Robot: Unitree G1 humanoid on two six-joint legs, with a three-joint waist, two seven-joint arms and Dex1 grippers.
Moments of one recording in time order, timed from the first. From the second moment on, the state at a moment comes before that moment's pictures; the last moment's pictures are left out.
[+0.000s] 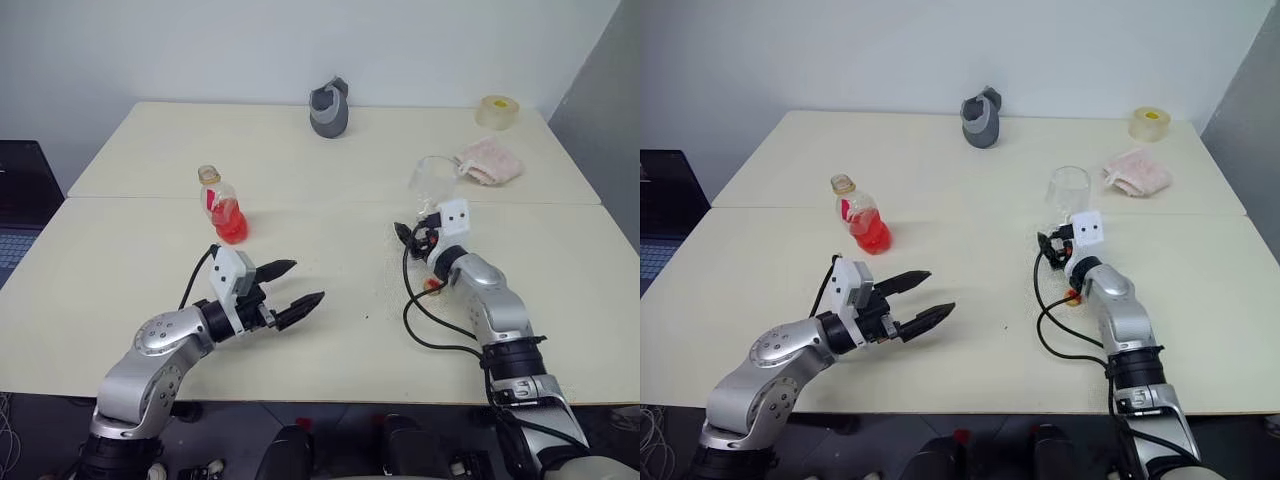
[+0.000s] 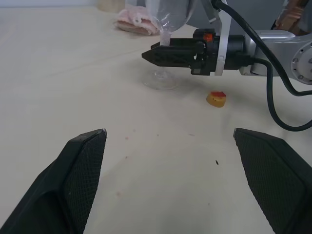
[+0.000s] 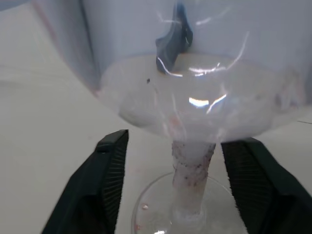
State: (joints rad) left arm -0.07 0.54 0.05 -0.39 -0.54 0.47 -0.77; right arm -0.54 -0.22 -0.01 0.26 0.20 0.29 0.31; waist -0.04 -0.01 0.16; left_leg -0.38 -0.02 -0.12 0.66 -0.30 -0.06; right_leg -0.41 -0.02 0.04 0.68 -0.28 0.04
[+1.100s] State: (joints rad) left arm 0.43 0.37 0.26 -0.67 -0.45 0.37 -0.40; right arm -0.79 -0.02 0.20 0.69 0.07 0.01 0.53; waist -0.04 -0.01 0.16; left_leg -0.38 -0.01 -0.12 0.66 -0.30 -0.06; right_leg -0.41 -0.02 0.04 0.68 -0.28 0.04
